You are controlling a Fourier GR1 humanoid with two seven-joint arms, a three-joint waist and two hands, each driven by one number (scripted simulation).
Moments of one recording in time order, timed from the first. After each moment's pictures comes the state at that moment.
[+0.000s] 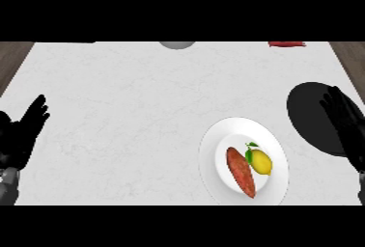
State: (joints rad) left arm -0.10 0.60 -0.11 -1.38 0.29 0.23 0.19; right arm -0.08 -0.58 0.09 -1.42 -0.40 -0.04 -0.15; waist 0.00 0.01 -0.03
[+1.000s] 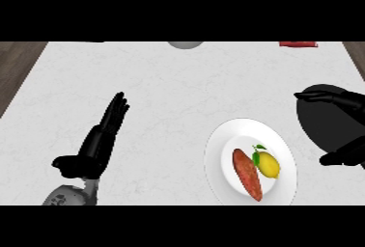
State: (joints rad) left arm -0.12 0.26 -0.33 -1.53 0.23 0.22 -0.14; right arm -0.38 -0.80 0.24 -1.24 -0.10 0.53 -0.70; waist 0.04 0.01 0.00
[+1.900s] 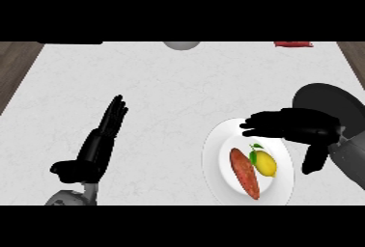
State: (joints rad) left arm -0.08 0.24 -0.32 -1.55 0.20 0.21 -0.13; right arm -0.54 -0.79 0.64 -1.30 0.50 0.37 -0.69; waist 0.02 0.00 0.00
